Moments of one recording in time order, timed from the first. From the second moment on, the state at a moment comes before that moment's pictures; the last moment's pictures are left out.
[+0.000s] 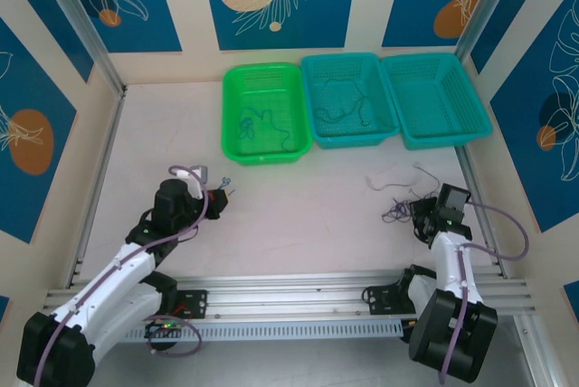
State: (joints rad) left arm -0.38 0.78 0.37 -0.10 0.28 -0.57; right arm -0.38 0.87 0.34 -0.42 -0.21 0.99
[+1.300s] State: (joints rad) left arm -0.35 1.58 1.08 0.05 0.42 -0.50; right arm 0.55 1.19 0.67 -0.38 -0.34 0.81
